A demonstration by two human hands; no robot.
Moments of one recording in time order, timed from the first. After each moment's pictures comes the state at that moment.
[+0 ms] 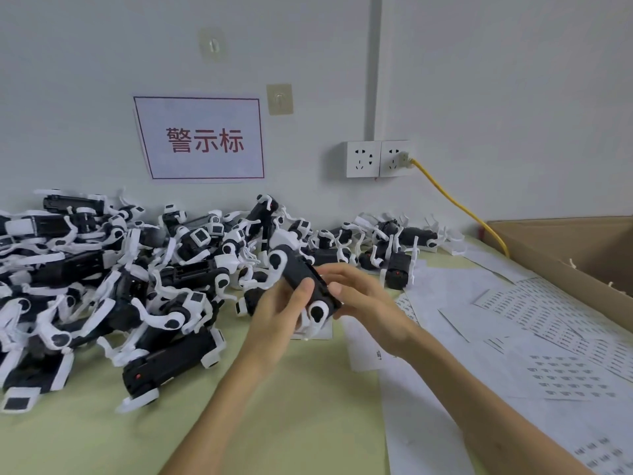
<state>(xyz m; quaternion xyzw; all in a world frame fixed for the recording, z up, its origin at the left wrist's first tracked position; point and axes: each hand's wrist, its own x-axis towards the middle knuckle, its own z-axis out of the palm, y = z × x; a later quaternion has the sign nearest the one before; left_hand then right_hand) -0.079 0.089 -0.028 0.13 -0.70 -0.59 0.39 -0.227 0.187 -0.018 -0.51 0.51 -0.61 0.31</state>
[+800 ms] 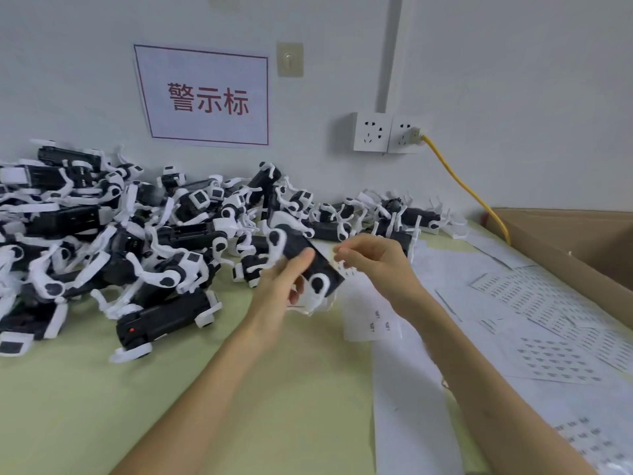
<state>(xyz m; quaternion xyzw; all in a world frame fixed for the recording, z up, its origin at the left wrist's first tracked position) -0.084 0.099 -0.032 0.21 -0.58 -0.70 0.36 -0.255 0.184 -0.021 -0.50 0.61 -0.59 0.17</state>
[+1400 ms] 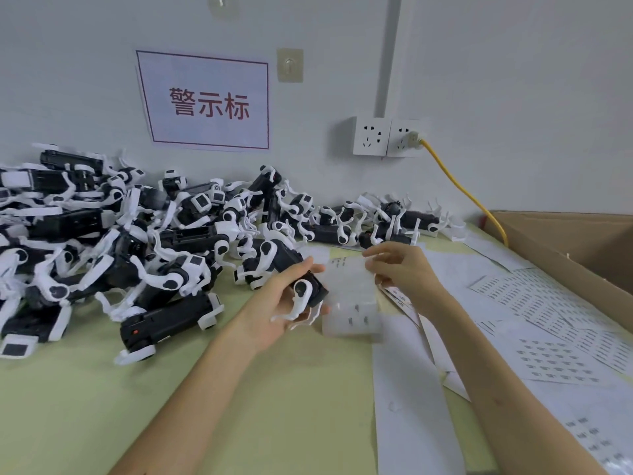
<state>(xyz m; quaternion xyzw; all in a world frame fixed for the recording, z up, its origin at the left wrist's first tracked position) -0.074 0.090 -0.028 0.18 -0.52 -0.81 0.19 -0.289 0.201 -0.023 -0.39 0.69 -0.58 0.19</state>
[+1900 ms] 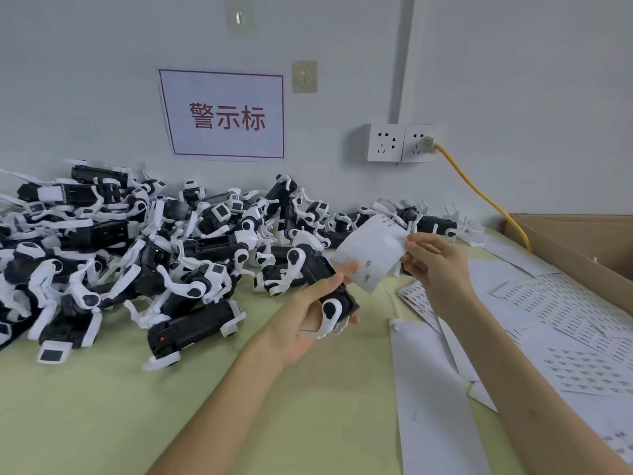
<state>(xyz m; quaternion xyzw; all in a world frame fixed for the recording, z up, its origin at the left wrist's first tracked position) -0.073 0.104 -0.025 0.11 -0.54 -0.81 0.19 -0.290 0.198 -0.016 -0.27 0.53 -0.78 0.18</state>
